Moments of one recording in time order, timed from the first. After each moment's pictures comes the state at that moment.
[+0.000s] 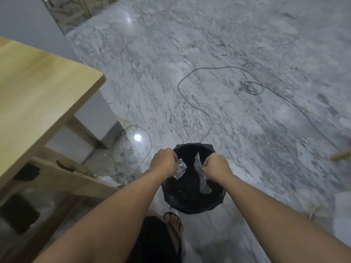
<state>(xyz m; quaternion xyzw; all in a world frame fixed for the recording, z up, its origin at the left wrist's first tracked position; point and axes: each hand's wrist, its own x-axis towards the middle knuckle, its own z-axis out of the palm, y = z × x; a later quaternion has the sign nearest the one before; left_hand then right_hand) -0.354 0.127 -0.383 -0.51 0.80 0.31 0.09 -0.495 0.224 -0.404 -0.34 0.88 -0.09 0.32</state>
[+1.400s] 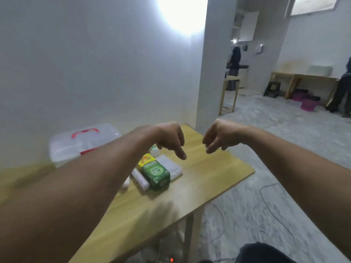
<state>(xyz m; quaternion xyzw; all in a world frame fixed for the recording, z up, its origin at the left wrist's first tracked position) -0.010 0.132 0.040 -0.58 0.79 0.20 -0.02 -0.211 0.106 0.033 -0.79 0.57 -0.06 0.21</state>
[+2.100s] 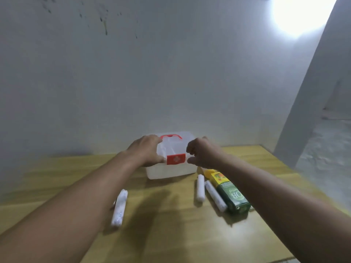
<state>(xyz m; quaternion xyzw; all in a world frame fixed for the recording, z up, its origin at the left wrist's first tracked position) 0.260 0.177 -0.011 -0.77 0.62 0.02 -0.14 0.069 0.098 -0.007 -0.92 0.36 -0.15 0.02</state>
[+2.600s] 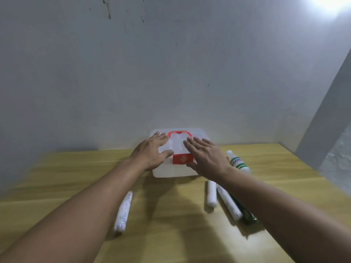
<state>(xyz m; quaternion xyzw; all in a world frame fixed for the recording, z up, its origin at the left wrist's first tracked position) 0.282 0.153 -0.055 -0.75 0.62 0.02 -0.26 0.093 0.068 -0.064 -0.93 0.24 -0.19 -0.20</state>
